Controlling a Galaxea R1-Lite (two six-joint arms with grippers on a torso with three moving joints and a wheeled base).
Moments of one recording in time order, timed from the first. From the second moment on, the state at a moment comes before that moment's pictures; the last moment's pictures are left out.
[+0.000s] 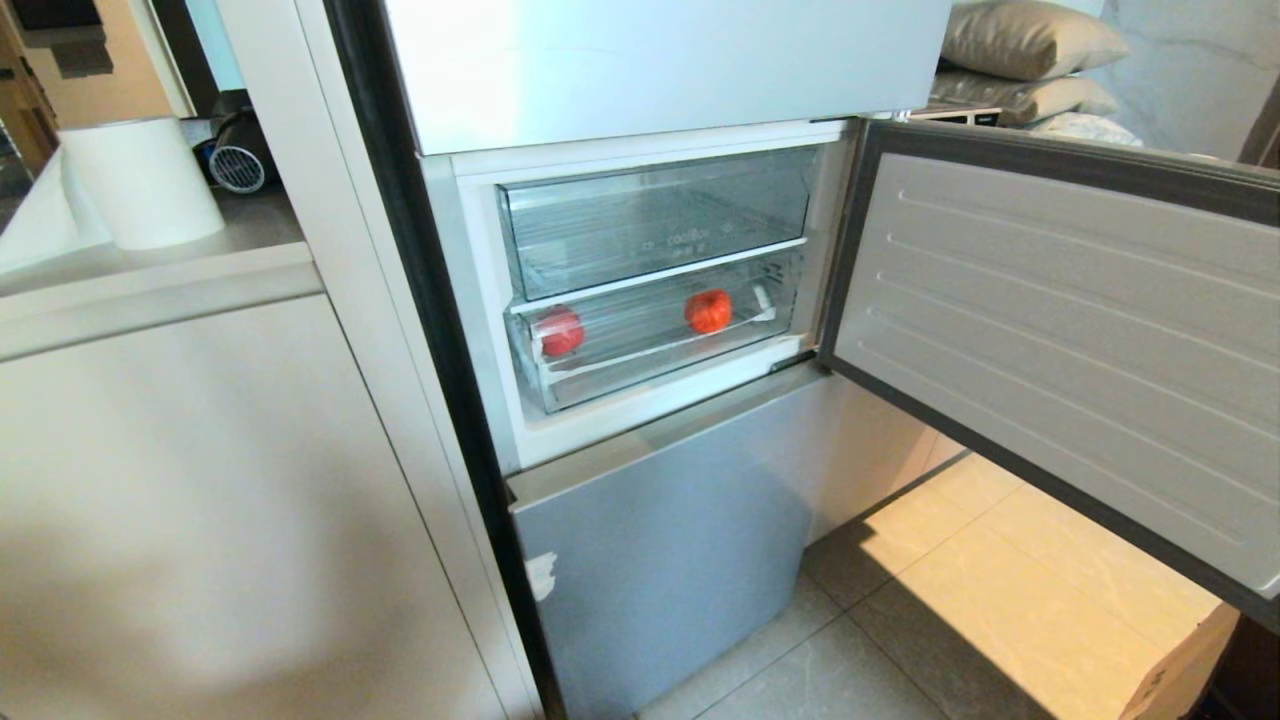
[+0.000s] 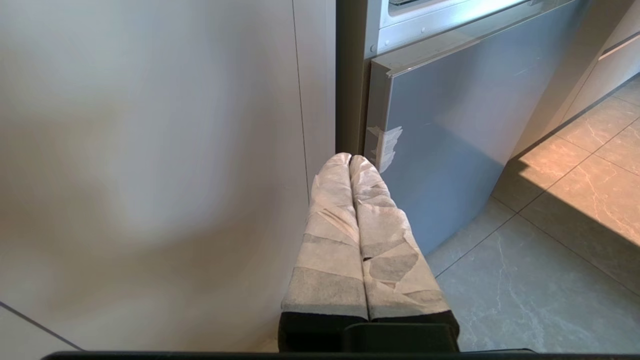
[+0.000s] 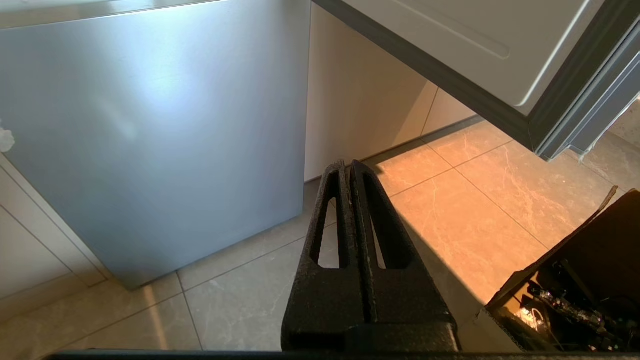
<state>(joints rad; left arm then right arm) 0.00 0.00 -0.02 0.04 -0.01 0.03 0.00 0.00 -0.03 0.09 -0.01 -0.04</state>
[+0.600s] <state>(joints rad) 0.00 0.00 -0.02 0.04 0.00 0.02 0.00 0.00 -0.03 0.09 -0.02 0.00</state>
